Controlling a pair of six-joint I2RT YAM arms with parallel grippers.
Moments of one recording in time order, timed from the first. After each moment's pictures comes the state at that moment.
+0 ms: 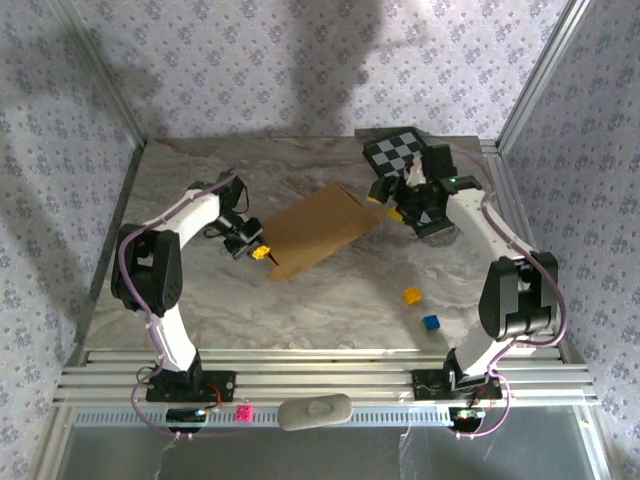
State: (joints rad) left arm -0.25 1.83 1.33 -1.01 0.54 -0.81; right arm 0.16 1.62 1.33 -0.63 -0.57 0.65
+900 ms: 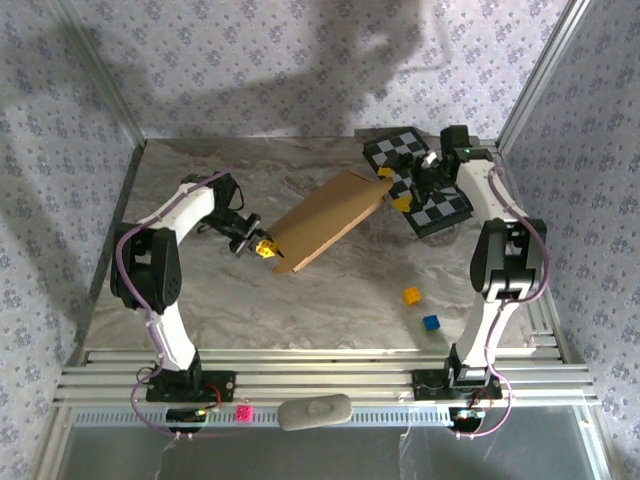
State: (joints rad) left arm -0.21 1.84 1.39 -1.21 0.86 -0.73; right arm 0.04 1.92 1.67 -0.88 -0.90 0.79
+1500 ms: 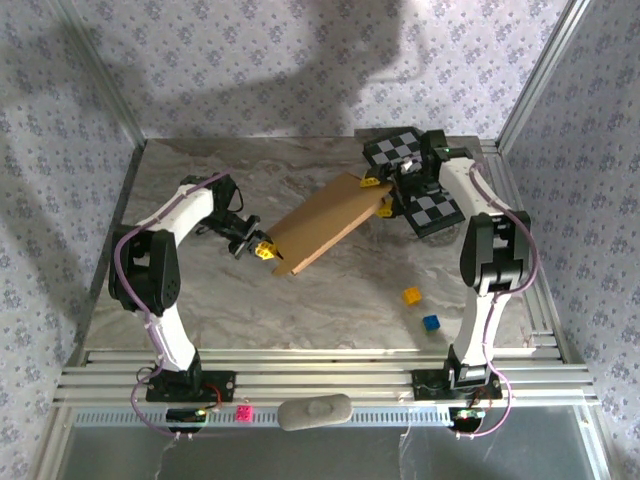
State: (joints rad) left arm -0.21 1.83 1.37 -1.21 0.87 -0.72; right arm 0.12 1.98 1.70 -0.97 -1.03 0.74
